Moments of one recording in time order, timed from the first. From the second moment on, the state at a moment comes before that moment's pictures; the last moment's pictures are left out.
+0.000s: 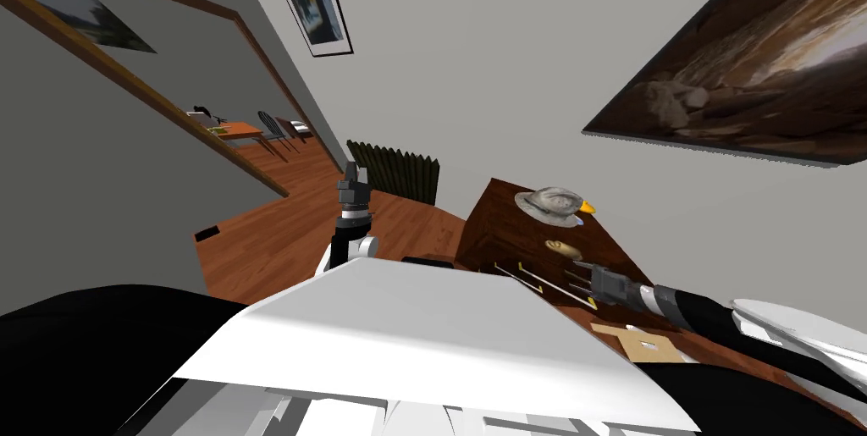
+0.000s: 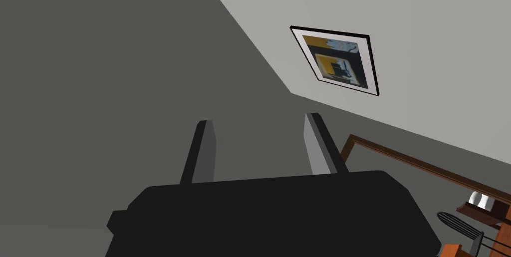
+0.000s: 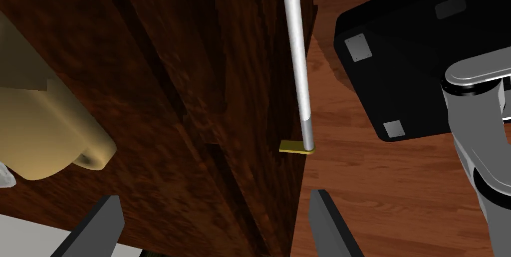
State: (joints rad) left arm 0.48 -0.01 -0.01 -2.25 0.00 -0.54 -0.09; right arm 0.67 -1.50 0.00 -1.09 0.65 -0.92 0.61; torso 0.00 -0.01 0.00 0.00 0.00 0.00
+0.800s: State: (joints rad) left arm 0.48 -0.01 -0.01 -2.25 0.00 -0.54 -0.09; right arm 0.75 -1.63 0.09 -1.02 0.73 -0.84 0.65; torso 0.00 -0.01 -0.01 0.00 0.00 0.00
